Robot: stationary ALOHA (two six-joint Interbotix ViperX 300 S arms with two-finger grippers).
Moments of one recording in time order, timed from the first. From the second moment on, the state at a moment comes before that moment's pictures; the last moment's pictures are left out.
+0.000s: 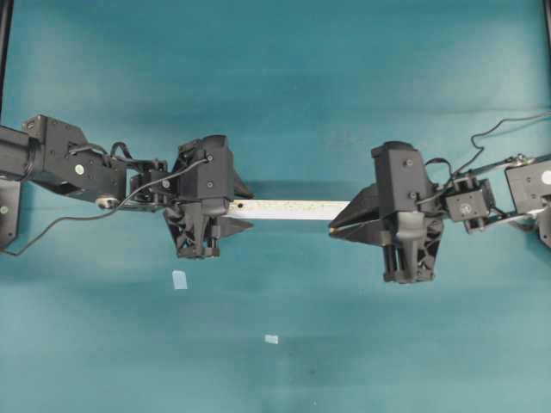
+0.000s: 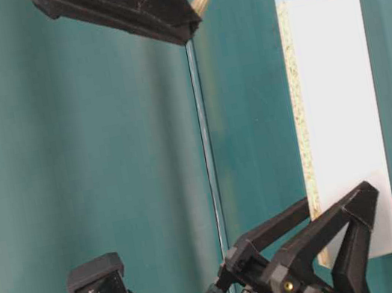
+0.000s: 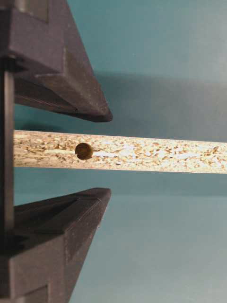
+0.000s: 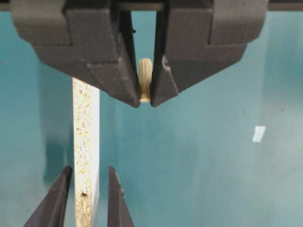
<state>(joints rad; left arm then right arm) -0.01 0.13 0.79 -0.06 -0.20 0.04 0.11 -0.26 0.83 -0.35 -0.03 0.62</state>
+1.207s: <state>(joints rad) 0.01 0.13 0.79 -0.06 -0.19 0.08 0.07 -0.30 0.91 -0.35 -0.06 0.62</state>
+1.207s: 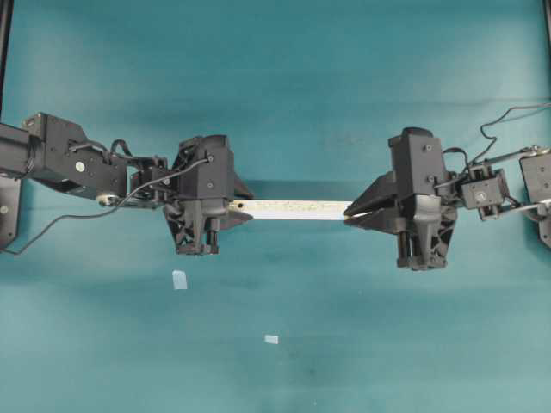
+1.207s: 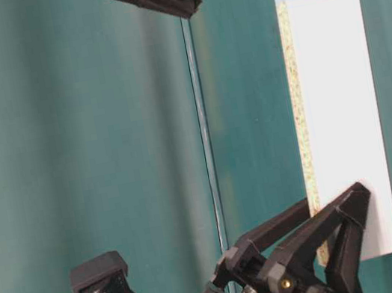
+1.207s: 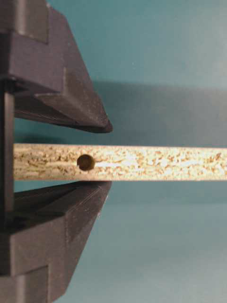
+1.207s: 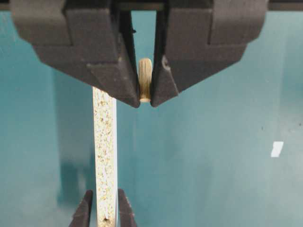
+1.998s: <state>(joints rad) 0.01 0.13 0.79 -0.06 -0.19 0.09 0.03 -0.29 0.96 -0.35 -0.18 0.62</state>
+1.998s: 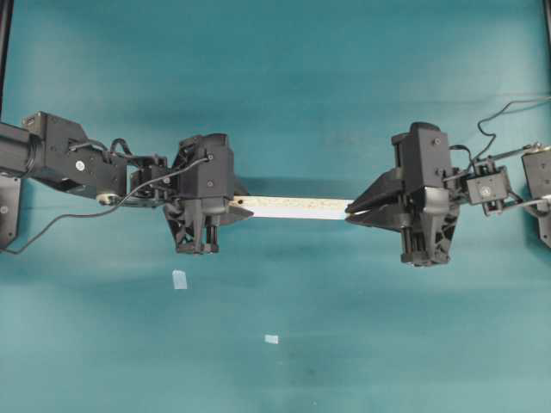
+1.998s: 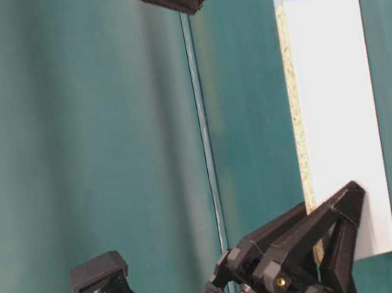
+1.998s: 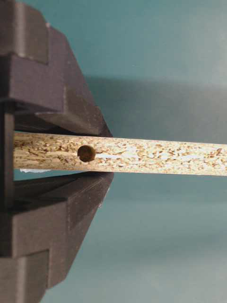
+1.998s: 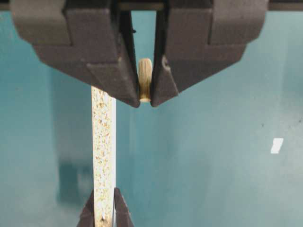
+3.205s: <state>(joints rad) 0.00 0.13 0.79 -0.06 -0.19 0.08 -0.07 -0.08 1.15 -0.11 -0.84 0.33</state>
